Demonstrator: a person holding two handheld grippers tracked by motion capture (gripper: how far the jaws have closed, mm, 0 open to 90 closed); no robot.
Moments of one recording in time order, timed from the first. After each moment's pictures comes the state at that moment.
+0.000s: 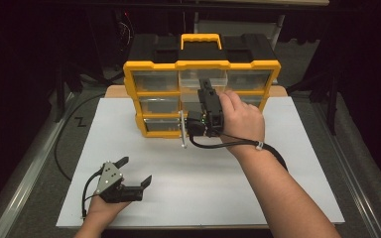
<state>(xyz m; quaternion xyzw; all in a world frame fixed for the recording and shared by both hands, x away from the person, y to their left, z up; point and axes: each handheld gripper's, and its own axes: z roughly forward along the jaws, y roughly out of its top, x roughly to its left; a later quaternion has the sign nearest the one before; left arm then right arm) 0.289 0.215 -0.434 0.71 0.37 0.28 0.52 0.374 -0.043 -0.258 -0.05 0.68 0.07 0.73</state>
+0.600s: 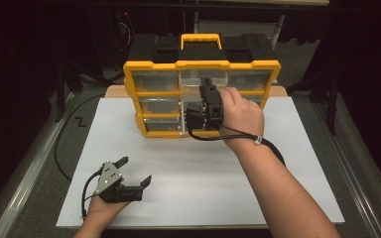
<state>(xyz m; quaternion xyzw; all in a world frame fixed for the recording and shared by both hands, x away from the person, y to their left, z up) 0.288 0.215 -0.434 0.71 0.37 0.28 0.53 0.383 -0.040 -0.249 -0.02 0.71 0.06 0.70</state>
